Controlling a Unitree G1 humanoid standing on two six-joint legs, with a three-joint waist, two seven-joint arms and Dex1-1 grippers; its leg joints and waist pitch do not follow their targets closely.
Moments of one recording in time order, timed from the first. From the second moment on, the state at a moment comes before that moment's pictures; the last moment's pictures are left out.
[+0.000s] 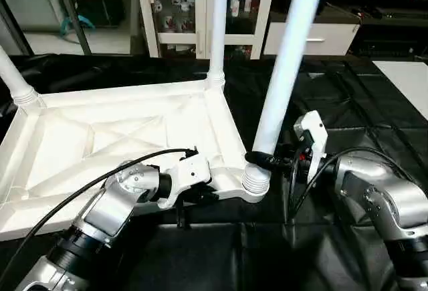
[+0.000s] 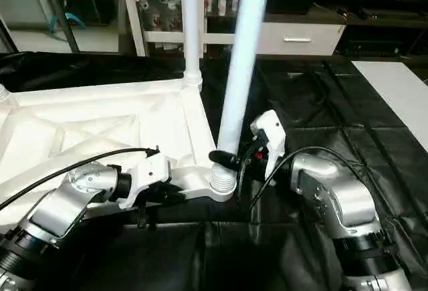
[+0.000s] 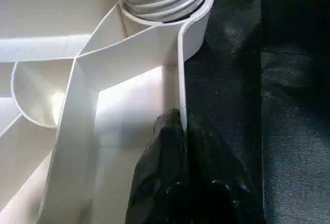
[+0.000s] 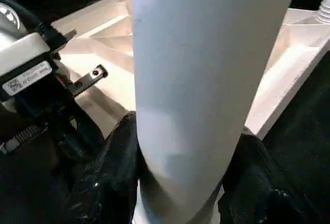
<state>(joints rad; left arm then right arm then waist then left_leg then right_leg) -0.37 0.45 -0.40 0.09 0.04 0.34 -1.08 -0.34 -0.47 0.10 -0.02 0.46 0.65 0.84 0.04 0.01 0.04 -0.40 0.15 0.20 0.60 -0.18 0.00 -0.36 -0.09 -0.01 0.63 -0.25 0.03</state>
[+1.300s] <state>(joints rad) -0.38 0.46 -0.42 0.09 0.04 0.35 -1.06 -0.16 -0.37 0.03 -0.08 0.47 0.51 0.74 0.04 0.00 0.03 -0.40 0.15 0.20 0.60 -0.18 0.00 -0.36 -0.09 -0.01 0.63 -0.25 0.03</state>
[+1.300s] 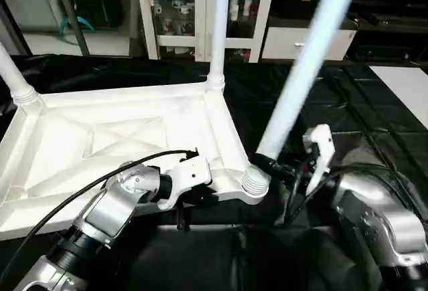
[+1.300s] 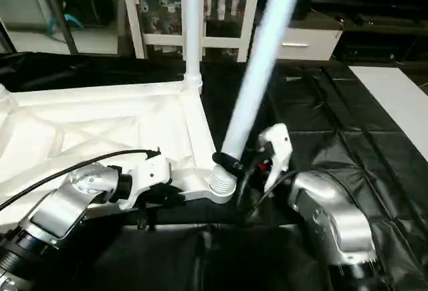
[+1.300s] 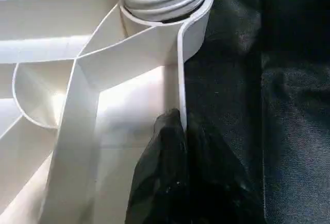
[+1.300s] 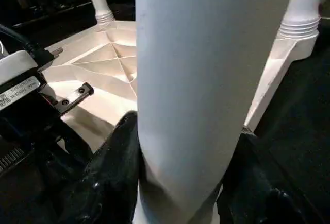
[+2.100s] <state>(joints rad) -0.39 0.44 -0.42 0.13 0.04 0.35 -1.05 -0.12 -0.42 0.11 -0.17 0.35 0.43 0.69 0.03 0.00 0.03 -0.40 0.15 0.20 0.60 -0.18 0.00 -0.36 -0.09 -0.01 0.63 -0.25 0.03</state>
